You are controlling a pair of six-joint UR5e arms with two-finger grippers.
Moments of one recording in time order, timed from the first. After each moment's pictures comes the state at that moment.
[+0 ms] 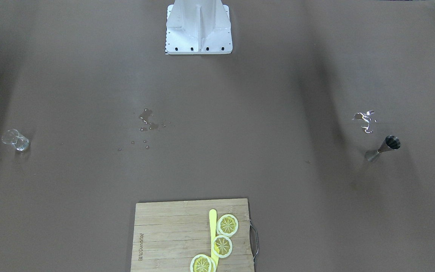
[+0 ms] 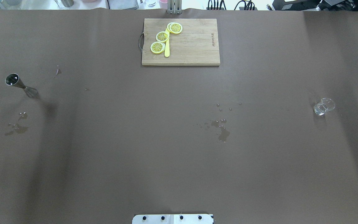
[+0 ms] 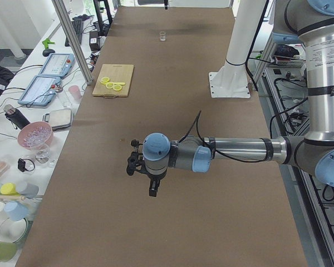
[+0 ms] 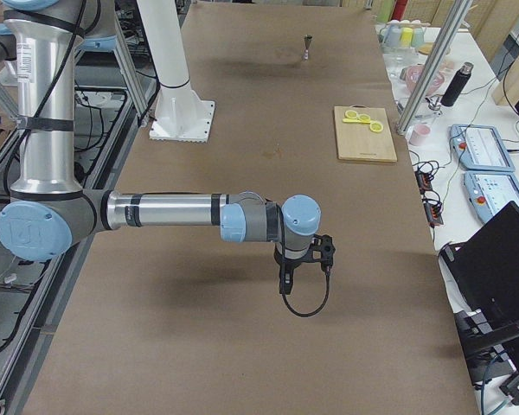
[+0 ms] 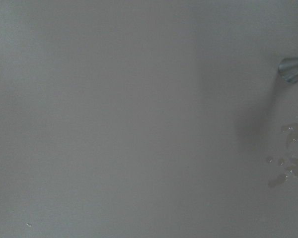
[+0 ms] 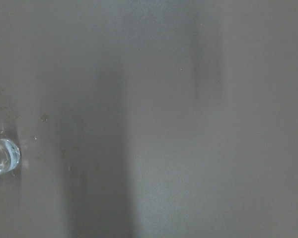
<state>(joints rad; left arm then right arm) -1.55 -1.40 -1.74 -1.71 -2.42 0.03 1.49 -1.64 1.67 -1.59 2.36 0.09</state>
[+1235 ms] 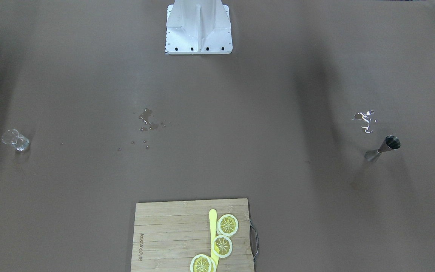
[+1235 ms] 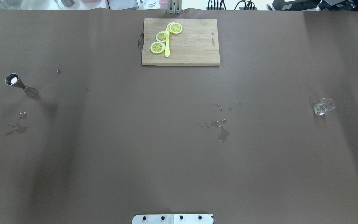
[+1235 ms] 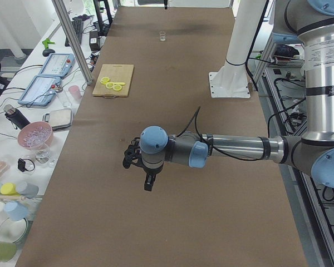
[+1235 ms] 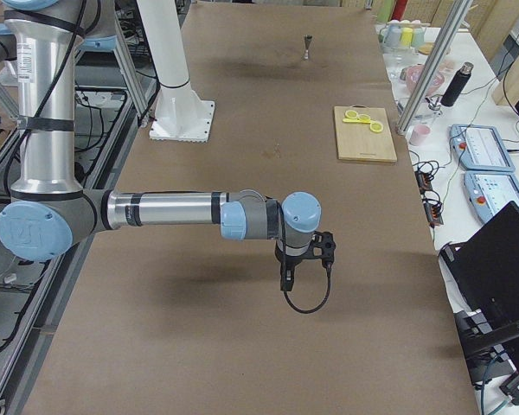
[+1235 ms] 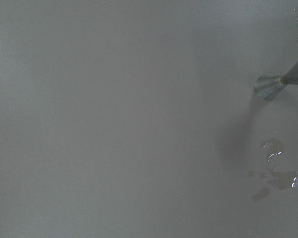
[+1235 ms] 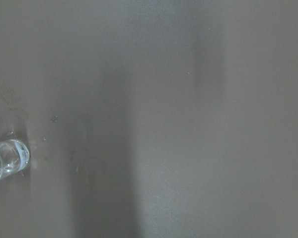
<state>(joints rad) -1.55 -1.43 -1.75 -1.71 -2.42 0.02 1.49 -1.63 1.69 -1.59 2.37 0.09</state>
